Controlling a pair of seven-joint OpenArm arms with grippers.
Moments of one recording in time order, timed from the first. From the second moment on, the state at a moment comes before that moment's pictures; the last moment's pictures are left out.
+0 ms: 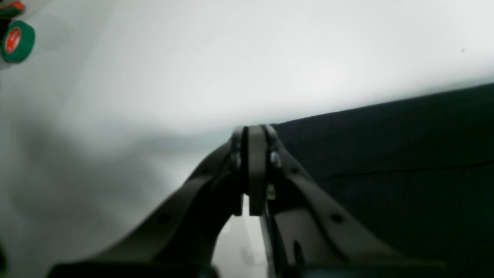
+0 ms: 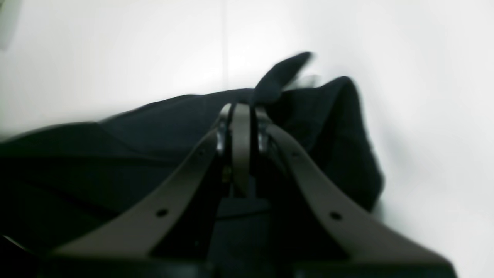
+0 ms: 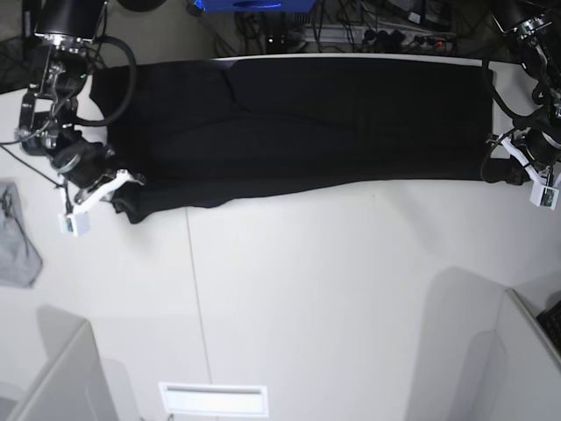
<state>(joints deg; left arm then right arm) 13.9 -24.3 -39.7 101.0 -28.5 -37.5 60.0 -8.5 15.2 18.2 103.5 41.1 9.5 -59.8</state>
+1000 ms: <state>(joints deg) 20.2 -24.5 -42.5 104.4 -28.4 -37.3 60.0 -19.7 9.9 33.4 112.8 53.6 9.5 -72.1</state>
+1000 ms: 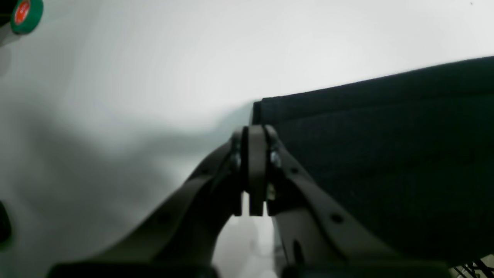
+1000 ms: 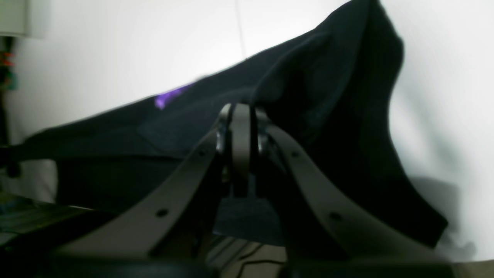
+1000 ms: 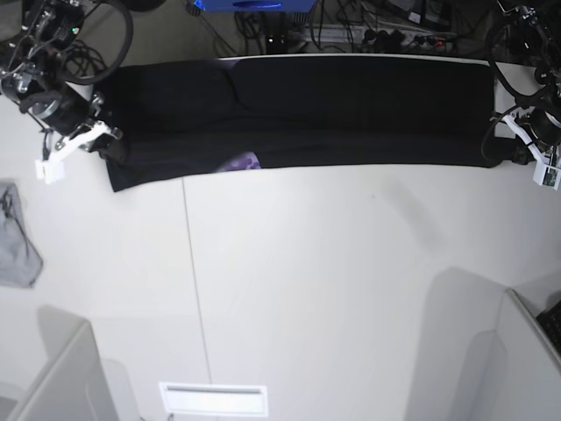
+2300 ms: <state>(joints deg) 25.0 -24.5 -40.9 104.4 -28.1 -37.3 59.8 -27.0 7.3 34.5 112.6 53.1 9.5 -73.0</state>
